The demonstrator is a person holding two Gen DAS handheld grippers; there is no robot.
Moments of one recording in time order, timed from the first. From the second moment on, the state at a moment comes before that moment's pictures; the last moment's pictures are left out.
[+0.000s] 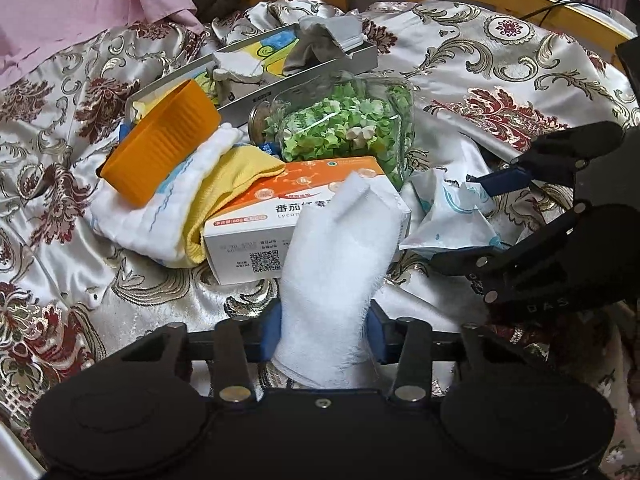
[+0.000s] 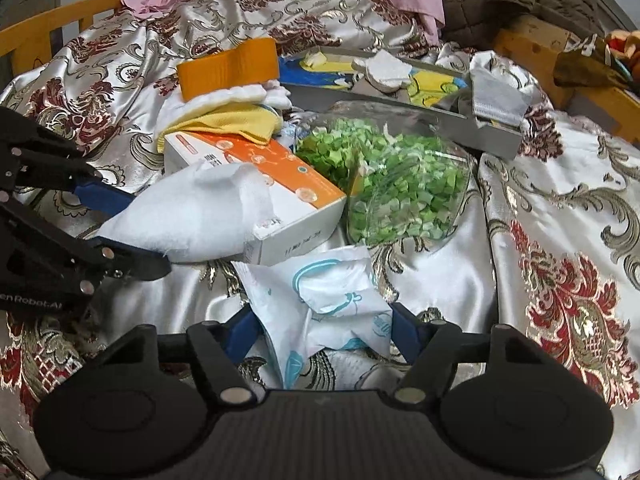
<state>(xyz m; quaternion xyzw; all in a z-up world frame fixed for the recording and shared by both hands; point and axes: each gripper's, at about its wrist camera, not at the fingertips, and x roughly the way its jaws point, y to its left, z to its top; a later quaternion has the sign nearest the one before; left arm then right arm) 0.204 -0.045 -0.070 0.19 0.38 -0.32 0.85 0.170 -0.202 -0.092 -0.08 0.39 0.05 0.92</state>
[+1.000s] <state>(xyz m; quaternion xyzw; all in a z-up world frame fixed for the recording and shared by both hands) 0.196 -0.040 -0.061 0.10 0.38 -0.33 0.86 0.158 -0.202 -0.080 -0.06 0.36 0.07 0.93</state>
